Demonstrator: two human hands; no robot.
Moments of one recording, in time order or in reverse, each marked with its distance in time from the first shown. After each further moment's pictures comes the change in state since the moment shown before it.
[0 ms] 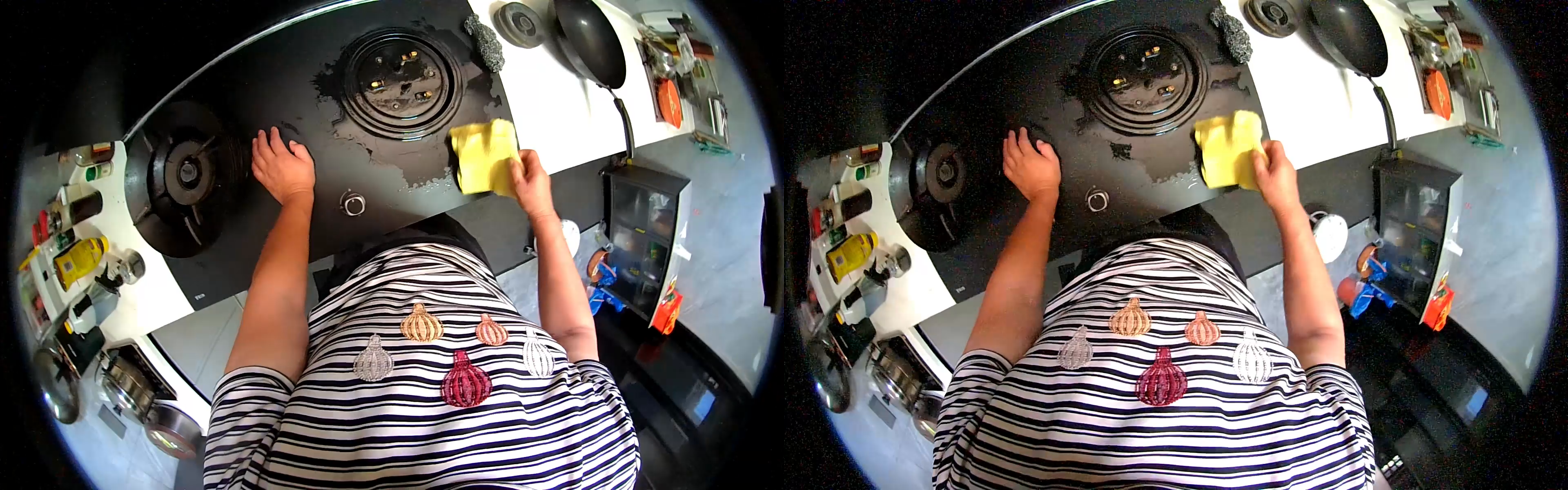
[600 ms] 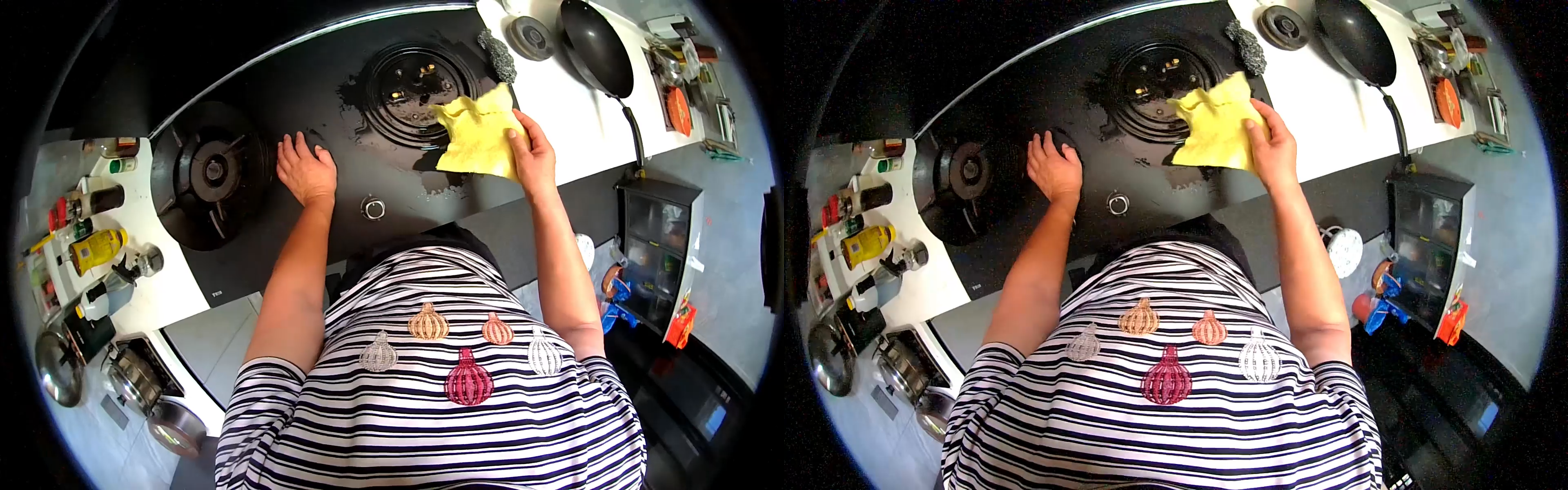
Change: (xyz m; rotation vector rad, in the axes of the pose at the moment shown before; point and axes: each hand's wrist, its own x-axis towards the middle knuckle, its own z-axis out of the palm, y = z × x) left_hand -0.001 -0.003 0.001 -0.047 -0.030 -0.018; right_hand 0.035 -0.072 0.021 0.634 0.016 -0.041
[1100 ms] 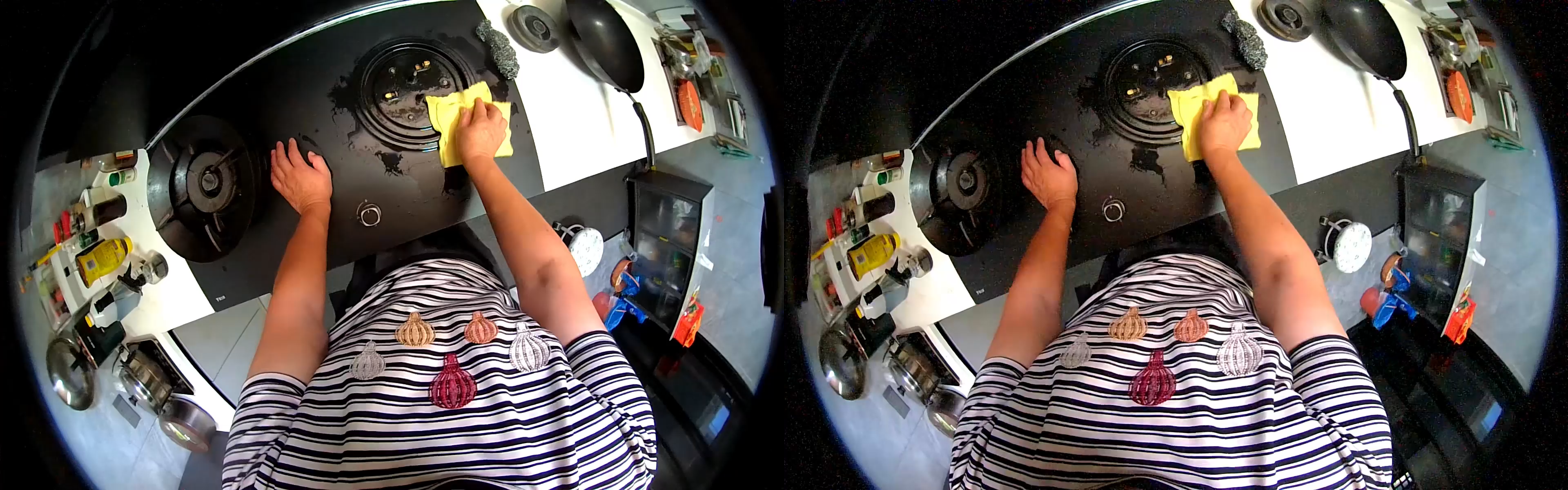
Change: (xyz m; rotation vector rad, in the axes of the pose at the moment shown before) left_hand 0.000 0.004 -0.005 0.033 -0.078 -0.014; right_hand 0.047 0.079 0.095 -0.897 0.326 -0.087
